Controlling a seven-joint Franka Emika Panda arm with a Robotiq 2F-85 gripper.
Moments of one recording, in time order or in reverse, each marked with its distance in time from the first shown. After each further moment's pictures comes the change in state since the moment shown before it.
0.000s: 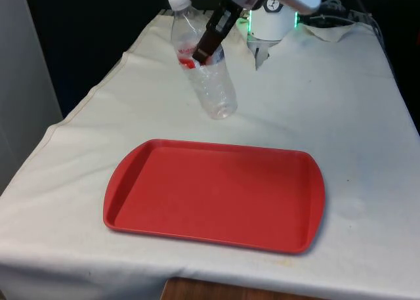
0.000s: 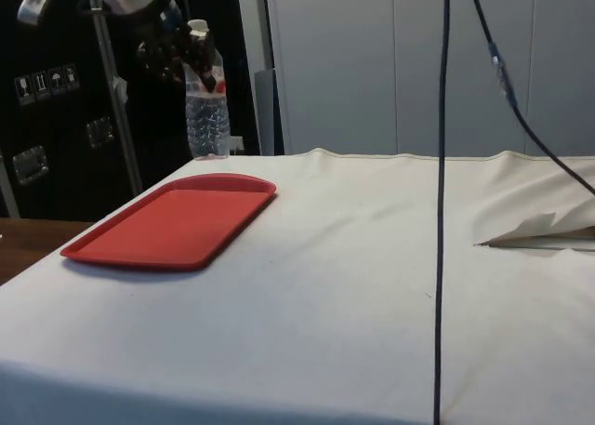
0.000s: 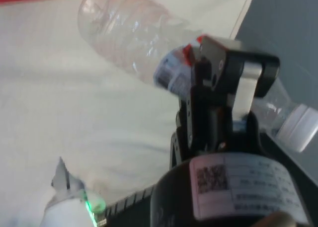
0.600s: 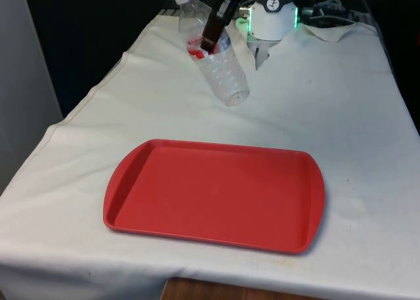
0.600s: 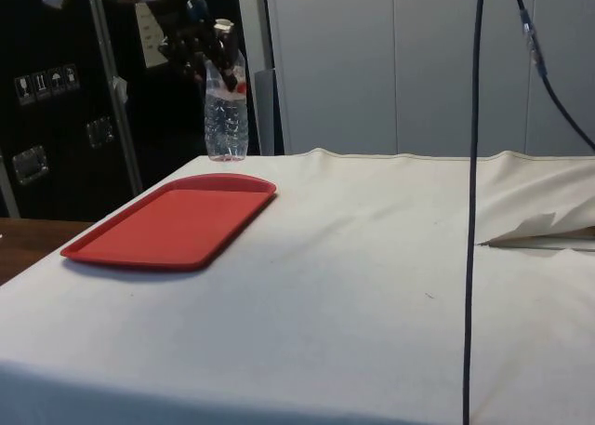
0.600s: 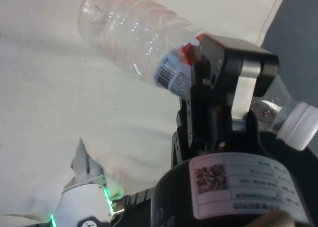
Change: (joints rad) arm -0.007 -0.162 -0.011 -0.223 0.088 0.082 -0.009
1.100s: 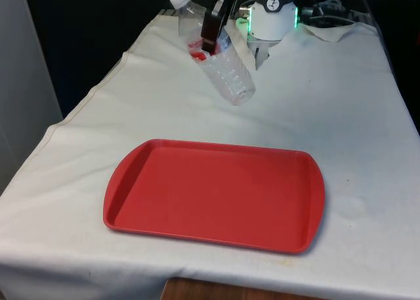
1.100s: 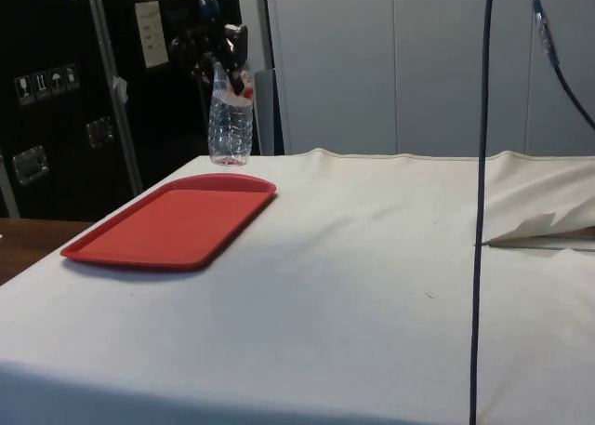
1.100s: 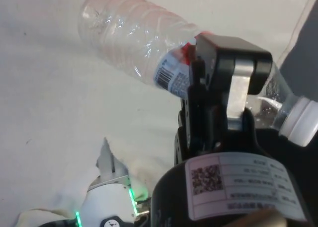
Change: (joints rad) arm -0.011 -0.053 -0.034 -0.078 0.118 0.065 -0.059
